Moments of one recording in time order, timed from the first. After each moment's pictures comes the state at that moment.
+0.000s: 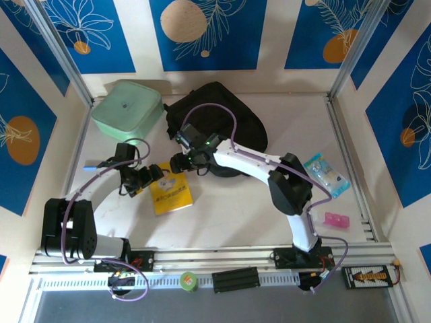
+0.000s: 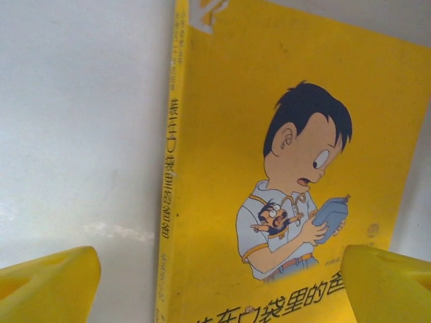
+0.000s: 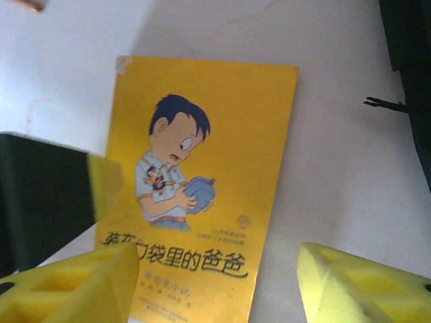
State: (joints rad) left arm -0.08 1.37 0.74 -0.58 0.28 -0.59; right arm 0.89 2.04 1.71 -0.69 -0.10 0.52
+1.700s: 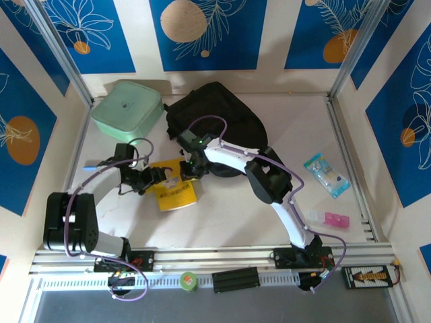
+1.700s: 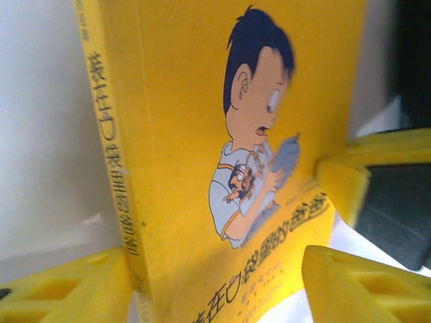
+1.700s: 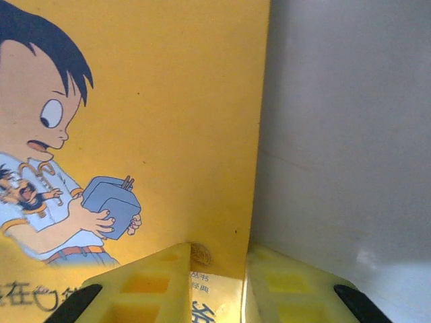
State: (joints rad) left arm -0.07 1.40 0.75 -0.56 0.54 -0.47; right arm 0.83 2.29 1.82 -0.82 -0.29 0.53
